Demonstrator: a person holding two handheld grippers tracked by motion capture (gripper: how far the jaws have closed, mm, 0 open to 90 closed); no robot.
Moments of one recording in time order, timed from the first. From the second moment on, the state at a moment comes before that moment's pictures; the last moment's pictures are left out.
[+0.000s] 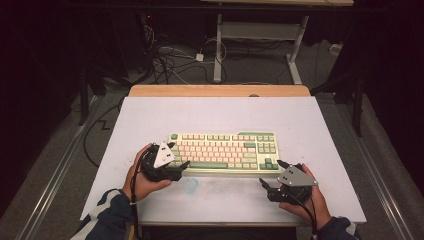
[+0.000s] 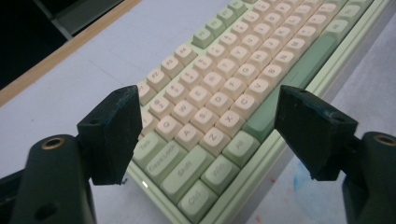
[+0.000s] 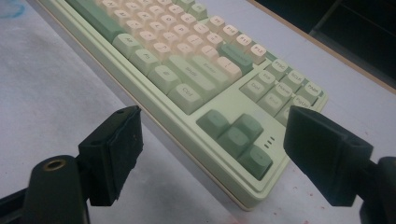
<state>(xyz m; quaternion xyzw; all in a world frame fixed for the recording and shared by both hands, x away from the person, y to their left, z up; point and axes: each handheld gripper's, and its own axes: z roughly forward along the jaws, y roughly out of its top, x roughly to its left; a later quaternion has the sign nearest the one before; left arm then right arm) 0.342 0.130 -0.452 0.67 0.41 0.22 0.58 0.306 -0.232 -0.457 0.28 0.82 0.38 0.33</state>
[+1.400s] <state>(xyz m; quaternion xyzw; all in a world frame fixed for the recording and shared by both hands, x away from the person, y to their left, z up) 0.323 0.169 -0.481 0.68 0.44 0.25 0.53 0.357 -0.199 -0.434 0.26 0.85 0.38 0.24</state>
